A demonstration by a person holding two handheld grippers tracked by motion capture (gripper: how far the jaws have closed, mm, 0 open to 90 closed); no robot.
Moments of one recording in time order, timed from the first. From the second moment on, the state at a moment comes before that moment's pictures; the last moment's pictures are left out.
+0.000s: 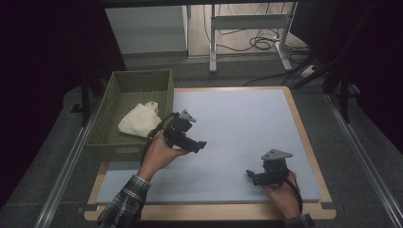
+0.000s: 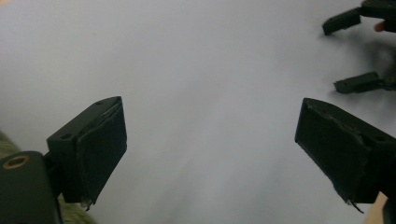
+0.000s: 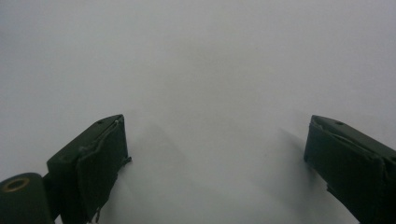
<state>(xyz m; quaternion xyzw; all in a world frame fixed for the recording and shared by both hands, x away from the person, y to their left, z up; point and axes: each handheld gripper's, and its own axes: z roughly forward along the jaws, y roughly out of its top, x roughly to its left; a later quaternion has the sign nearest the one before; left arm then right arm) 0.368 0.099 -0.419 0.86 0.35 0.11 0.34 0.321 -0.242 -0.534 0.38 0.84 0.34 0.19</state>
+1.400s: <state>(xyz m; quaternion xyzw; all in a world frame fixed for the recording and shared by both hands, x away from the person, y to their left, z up) 0.466 0.233 -0.457 0.84 0.49 0.13 0.20 0.321 -0.241 -0.534 0.38 0.84 0.34 0.19</state>
